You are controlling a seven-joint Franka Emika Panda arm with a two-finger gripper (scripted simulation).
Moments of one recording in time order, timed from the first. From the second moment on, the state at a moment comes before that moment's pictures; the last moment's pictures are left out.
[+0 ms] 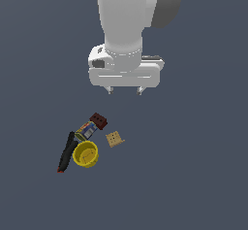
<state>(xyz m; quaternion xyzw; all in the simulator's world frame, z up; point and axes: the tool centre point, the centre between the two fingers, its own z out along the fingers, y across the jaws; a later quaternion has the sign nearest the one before) 0.004 0.004 0.307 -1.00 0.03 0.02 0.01</state>
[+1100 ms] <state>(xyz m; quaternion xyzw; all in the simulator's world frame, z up) 0.038 -0.014 0.188 -0.96 0.28 0.02 0.01</state>
